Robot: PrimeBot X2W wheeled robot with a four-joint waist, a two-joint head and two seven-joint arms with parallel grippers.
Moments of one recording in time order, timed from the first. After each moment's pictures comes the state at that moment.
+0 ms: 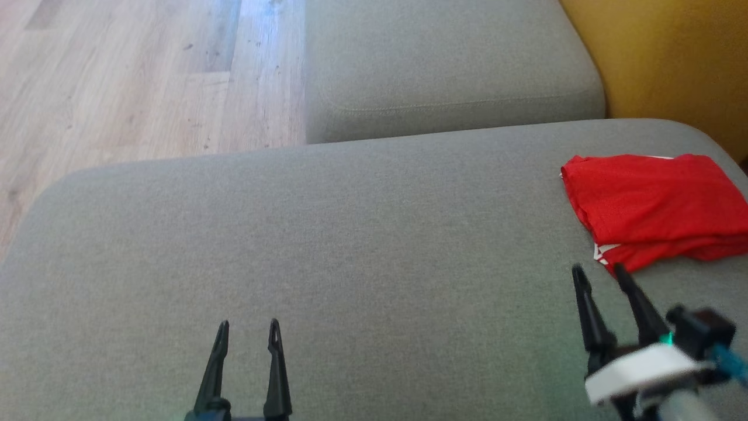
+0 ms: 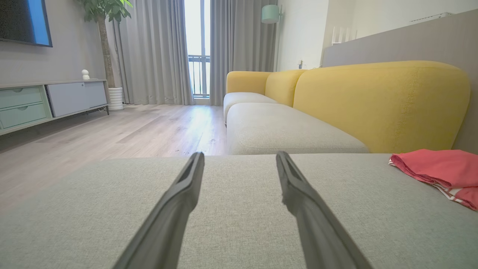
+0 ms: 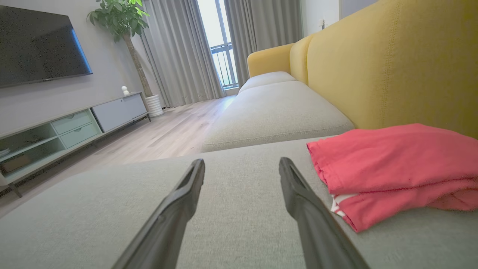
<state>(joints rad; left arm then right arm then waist) 0.20 0.06 -0.32 0.03 -0.16 0.22 -0.25 -0.02 -0.25 0.23 0.32 0.45 0.12 -0.25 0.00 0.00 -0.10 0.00</state>
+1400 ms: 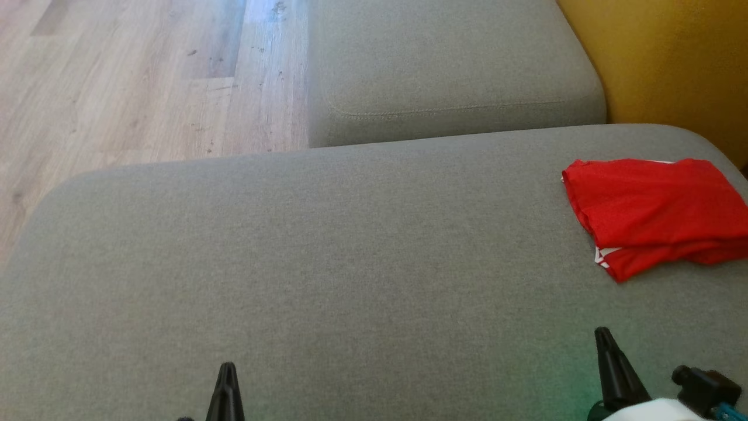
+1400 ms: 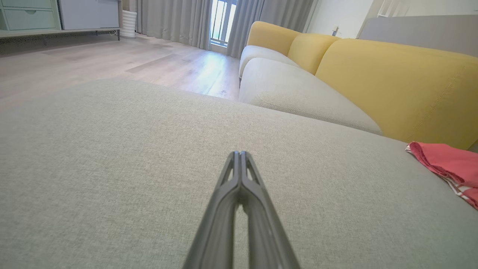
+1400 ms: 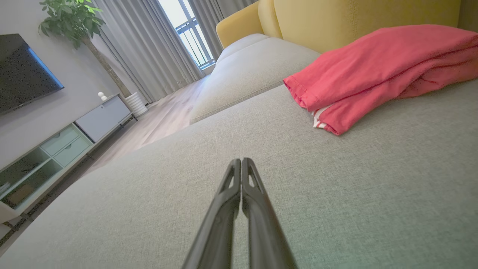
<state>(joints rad) 0.26 0.06 -0.26 0.14 -0.37 0.15 -0.21 0.18 -0.15 0.14 0.29 0.53 0.12 -0.20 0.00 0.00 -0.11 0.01</state>
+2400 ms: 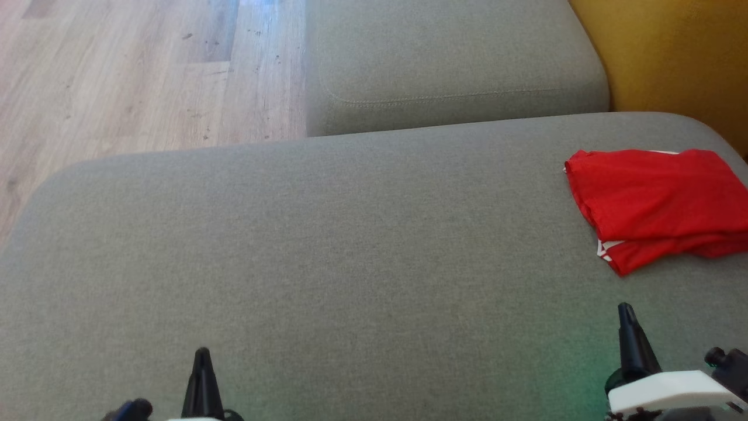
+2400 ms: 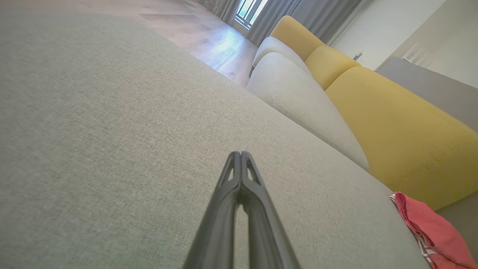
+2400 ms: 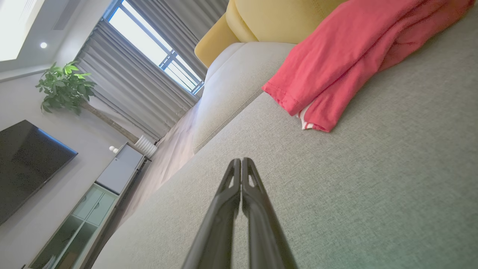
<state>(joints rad) 0.17 0.07 -0.19 0.18 -0.75 0.07 -0.13 0.11 -0.13 0.07 0.29 0.85 0.12 -0.11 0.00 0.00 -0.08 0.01</state>
